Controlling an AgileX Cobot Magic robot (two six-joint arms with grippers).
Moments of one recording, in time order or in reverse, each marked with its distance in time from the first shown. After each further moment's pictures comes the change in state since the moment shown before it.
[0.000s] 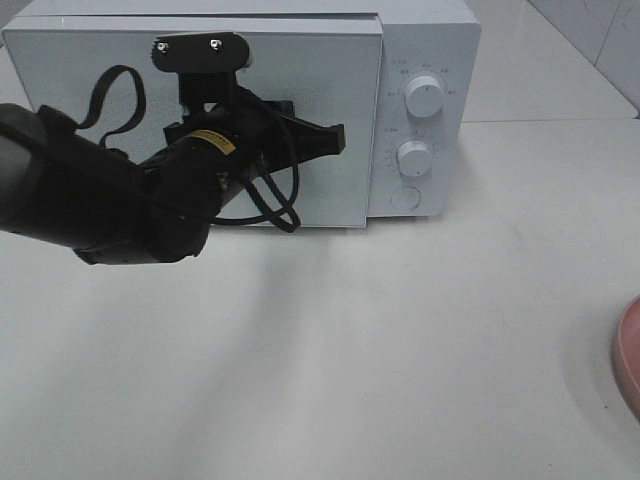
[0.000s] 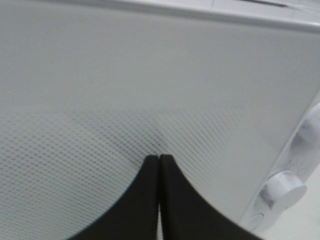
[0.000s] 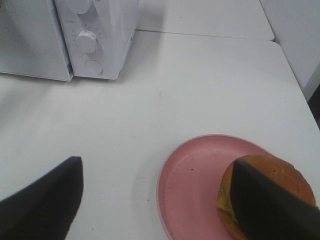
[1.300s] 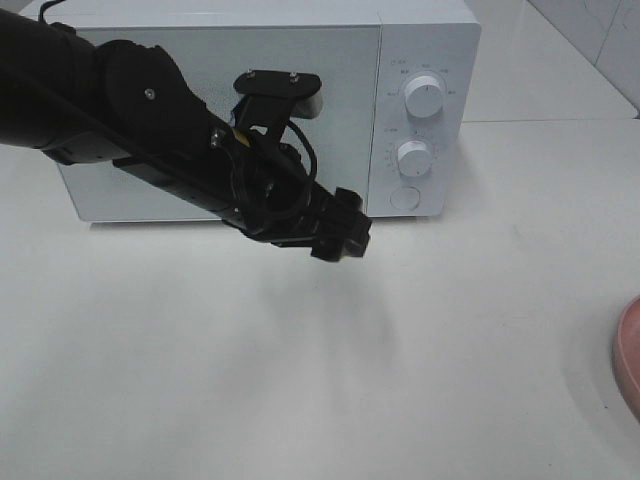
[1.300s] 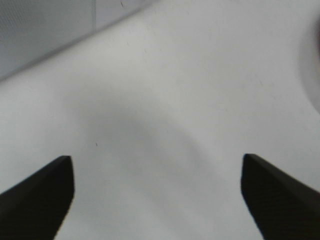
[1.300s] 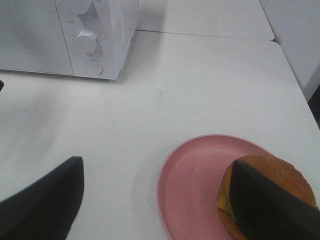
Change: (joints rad) left arm 0.018 -0.155 -0.112 0.050 1.086 0.141; right arm 0.000 0.000 0.000 0.000 0.000 0.000
